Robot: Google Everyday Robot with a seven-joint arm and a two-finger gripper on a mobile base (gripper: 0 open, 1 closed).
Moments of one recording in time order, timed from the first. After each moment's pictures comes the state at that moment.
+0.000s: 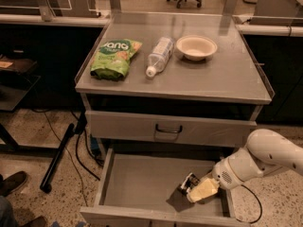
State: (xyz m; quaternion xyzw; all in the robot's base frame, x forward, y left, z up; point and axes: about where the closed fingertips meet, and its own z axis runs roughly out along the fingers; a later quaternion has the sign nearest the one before) arm 0.415 -0.168 0.556 -0.33 0.88 0.32 0.09
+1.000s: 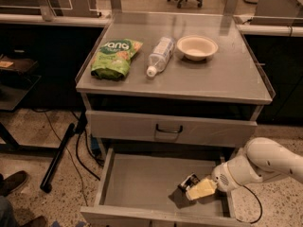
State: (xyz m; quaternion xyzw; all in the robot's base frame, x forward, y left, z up) arm 0.430 -0.175 0.519 -0.28 0.90 0.32 0.11
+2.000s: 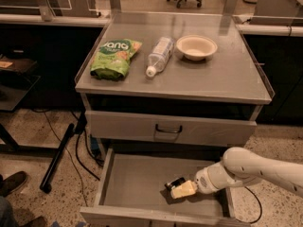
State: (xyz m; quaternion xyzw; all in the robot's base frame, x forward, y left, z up) arm 0.454 -0.139 0.447 -0.21 0.92 0.31 0.10
